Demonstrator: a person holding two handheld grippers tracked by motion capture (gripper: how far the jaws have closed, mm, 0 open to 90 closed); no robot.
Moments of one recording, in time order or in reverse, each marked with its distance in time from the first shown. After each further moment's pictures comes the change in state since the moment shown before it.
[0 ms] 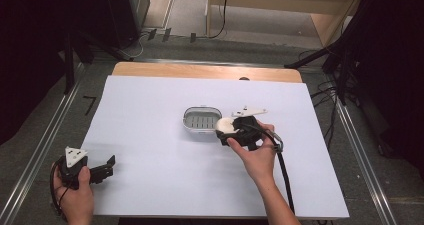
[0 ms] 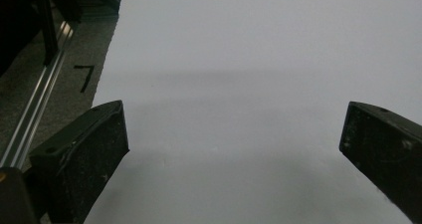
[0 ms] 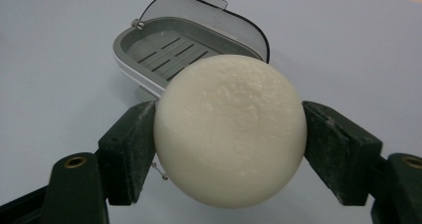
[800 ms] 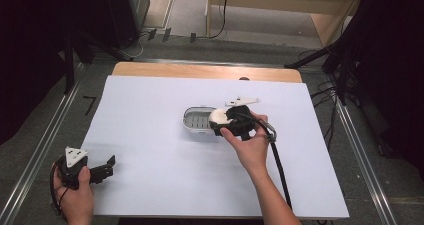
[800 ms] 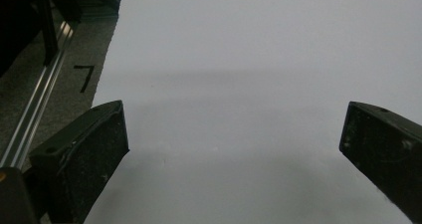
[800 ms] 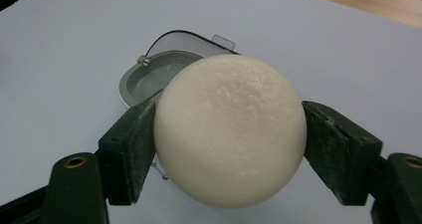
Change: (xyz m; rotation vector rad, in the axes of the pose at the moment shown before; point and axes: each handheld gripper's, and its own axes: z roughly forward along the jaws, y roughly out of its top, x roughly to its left) left arm 0.000 0.000 0.000 0.001 0.001 0.003; right arm 0.003 0.027 0.013 -0.015 0.015 0.008
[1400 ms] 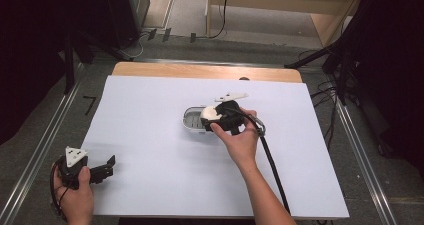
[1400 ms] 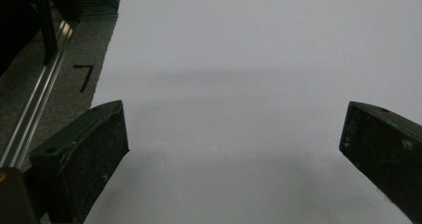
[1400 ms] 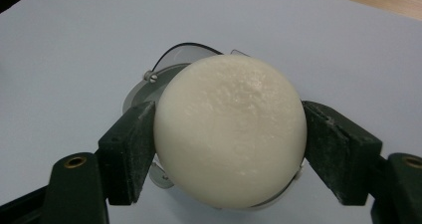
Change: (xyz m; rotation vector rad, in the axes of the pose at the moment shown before) left arm 0.000 0.000 0.000 0.000 -0.002 -0.001; right arm 0.009 0.013 0.028 0.024 0.019 0.008
